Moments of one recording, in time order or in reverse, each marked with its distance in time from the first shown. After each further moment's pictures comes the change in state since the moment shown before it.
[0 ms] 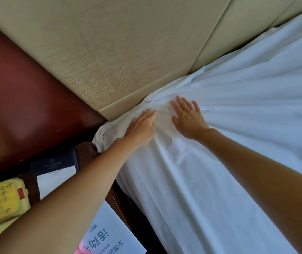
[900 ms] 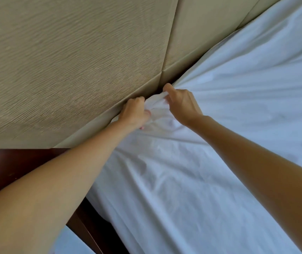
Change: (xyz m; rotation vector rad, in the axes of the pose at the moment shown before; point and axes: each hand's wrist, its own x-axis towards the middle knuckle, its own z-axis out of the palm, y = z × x) left_hand 0.104 0.070 -0.032 0.043 0.133 -0.083; right_hand 0.047 0.071 -0.048 0.167 0.398 -0.014
